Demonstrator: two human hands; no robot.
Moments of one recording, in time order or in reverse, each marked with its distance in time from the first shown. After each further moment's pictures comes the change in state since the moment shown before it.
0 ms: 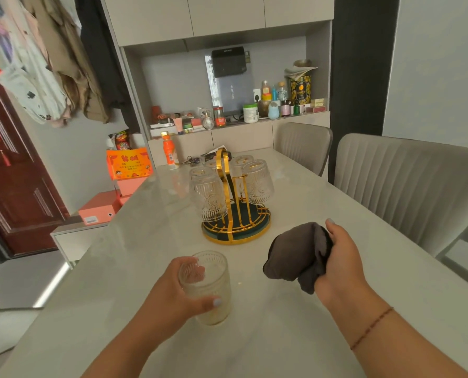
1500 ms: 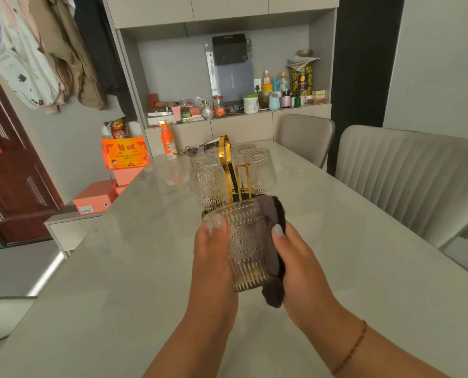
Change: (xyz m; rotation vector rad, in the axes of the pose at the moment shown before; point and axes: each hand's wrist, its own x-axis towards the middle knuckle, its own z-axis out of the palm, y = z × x) left_hand -0.015 0.075 0.066 -0.854 0.151 0.085; right_hand -0.045 0.043 0.027 -0.390 -0.532 -0.291
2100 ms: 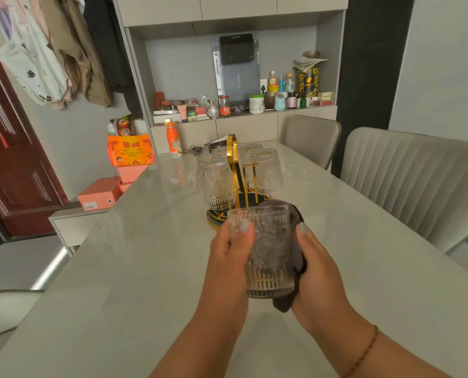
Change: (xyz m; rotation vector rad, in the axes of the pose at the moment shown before) left_hand -0.006 -0.001 -0.002 0.033 -0.136 0.027; right_hand -0.004 -0.001 0.001 0.283 0.095 0.056
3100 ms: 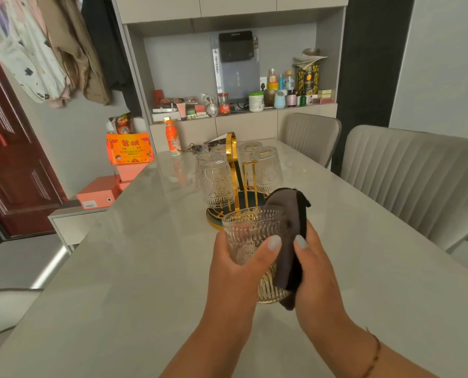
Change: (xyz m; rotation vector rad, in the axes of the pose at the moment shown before) left_hand -0.008 -0.008 0.002 0.022 -0.012 0.039; right_hand -0.013 0.004 0.004 -0.231 -0.031 -0.245
